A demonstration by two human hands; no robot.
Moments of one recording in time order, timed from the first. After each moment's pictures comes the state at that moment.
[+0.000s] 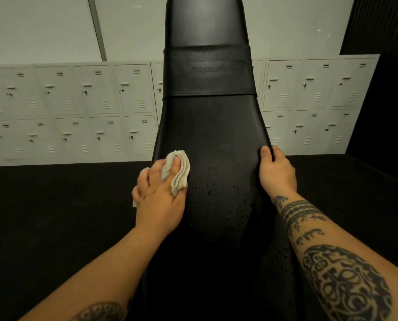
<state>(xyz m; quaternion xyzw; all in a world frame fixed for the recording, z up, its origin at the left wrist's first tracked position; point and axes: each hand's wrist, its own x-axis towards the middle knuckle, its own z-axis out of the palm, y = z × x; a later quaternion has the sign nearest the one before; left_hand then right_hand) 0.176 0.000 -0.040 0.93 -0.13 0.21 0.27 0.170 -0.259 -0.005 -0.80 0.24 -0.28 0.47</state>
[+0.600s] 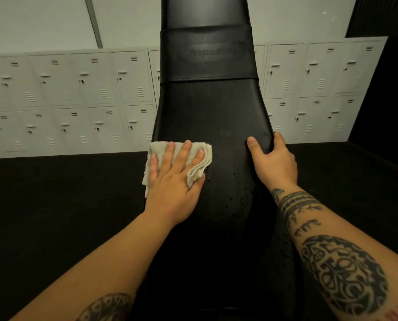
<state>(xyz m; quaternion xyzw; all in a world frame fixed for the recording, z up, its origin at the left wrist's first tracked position) 0.187 -0.015 -0.046 0.93 -0.24 0.23 0.13 0.163 -0.251 -0.015 -0.83 0.21 -0.31 0.42</state>
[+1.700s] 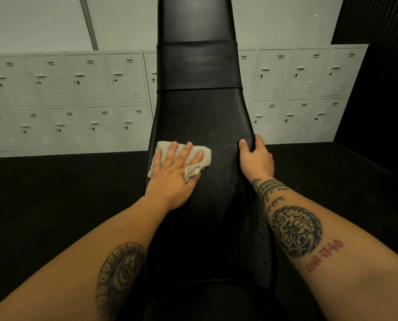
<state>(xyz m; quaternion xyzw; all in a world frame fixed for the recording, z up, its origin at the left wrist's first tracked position) 0.183 -0.018 -0.035 0.94 -0.28 0.20 0.06 0.157 -0.251 -0.011 -0.82 0.22 -0.28 0.45</state>
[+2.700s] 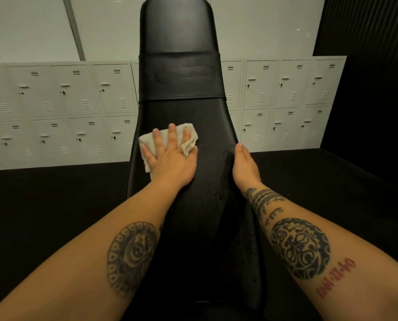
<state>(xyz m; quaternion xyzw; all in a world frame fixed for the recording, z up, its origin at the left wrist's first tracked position) 0.212 -0.095 0.014 0.96 -0.14 0.20 0.15 0.154 -0.264 -0.003 -0.78 0.17 -0.23 0.55</state>
